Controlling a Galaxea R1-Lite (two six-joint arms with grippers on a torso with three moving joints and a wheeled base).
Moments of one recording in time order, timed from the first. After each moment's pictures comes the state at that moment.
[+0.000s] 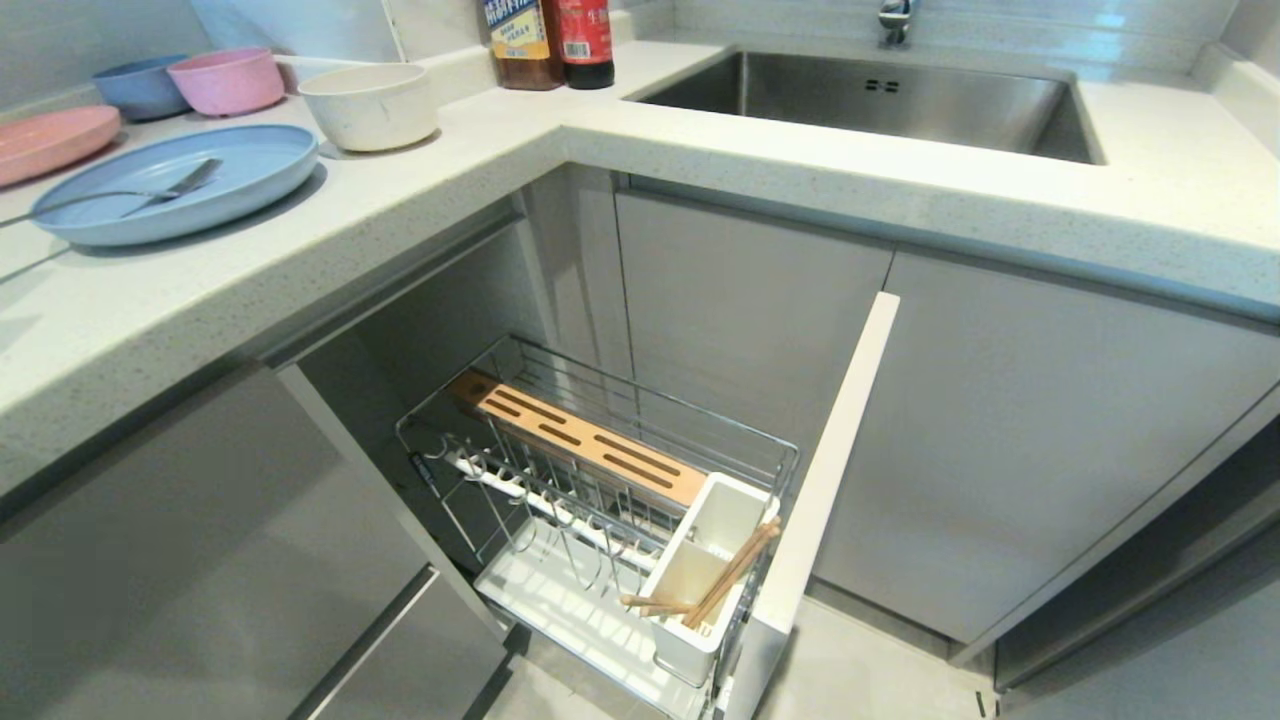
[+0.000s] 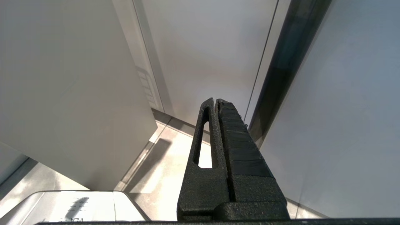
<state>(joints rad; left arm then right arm) 0.70 1.42 -1.88 0.90 -0.51 0.26 0.00 0.00 0.00 0.00 0.00 0.01</state>
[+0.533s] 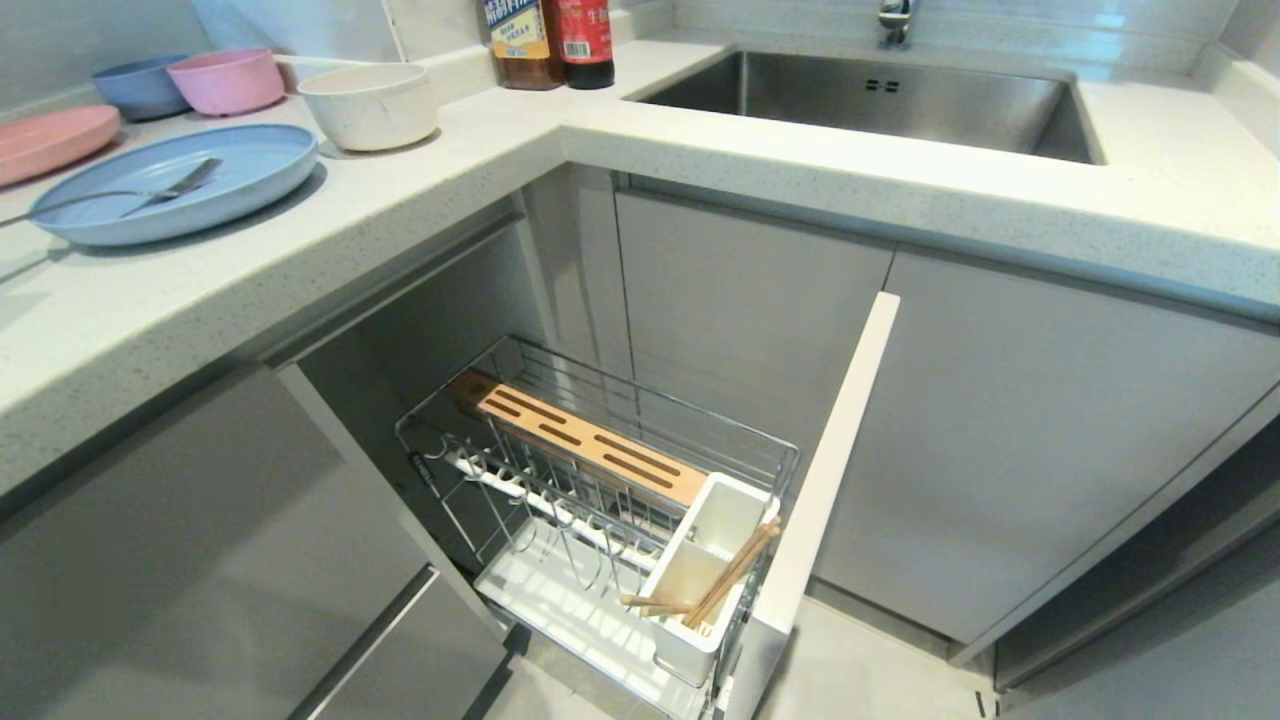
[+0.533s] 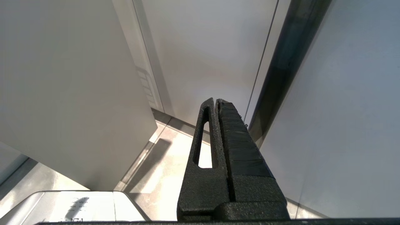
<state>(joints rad) 0.70 1.51 -1.89 0.78 -0.59 0.36 0.00 0.00 0.00 0.00 0.00 0.01</state>
